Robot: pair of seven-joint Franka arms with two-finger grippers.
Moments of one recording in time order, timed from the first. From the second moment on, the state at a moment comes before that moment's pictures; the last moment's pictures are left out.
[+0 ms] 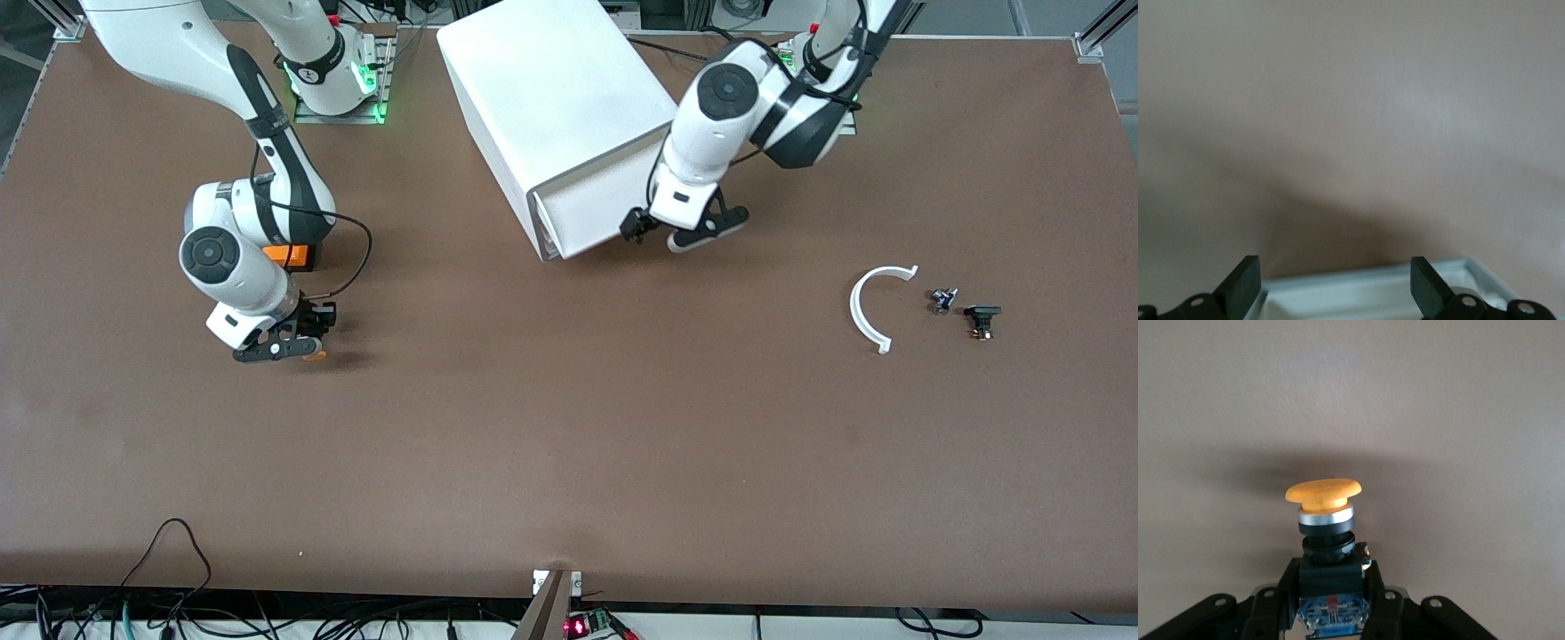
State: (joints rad) left arm -0.23 0.13 -0.50 -2.20 -0.04 2.36 -1.17; right arm 0.23 0.41 -0.11 -2.14 -0.10 2.51 0.04
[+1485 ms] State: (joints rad) left arm -0.23 0.09 -0.61 -2.21 -0.05 2.24 -1.20; right arm 0.14 0.34 -0.04 -1.65 -0.02 1.83 0.22
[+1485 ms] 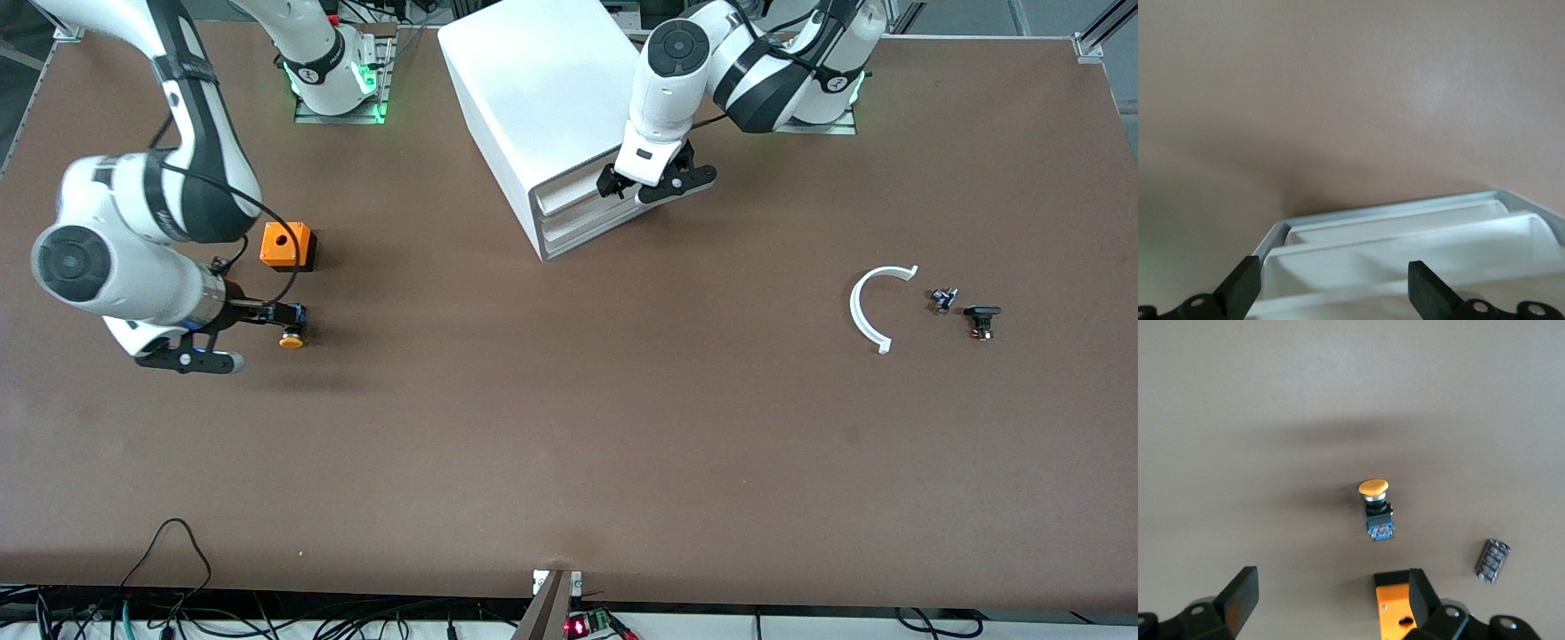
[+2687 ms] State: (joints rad) left arm -0.10 -0.03 -0.20 -1.87 -0.06 1.98 -0.61; right arm 0.00 0.26 -0.05 -1.34 -0.07 1.50 0.06
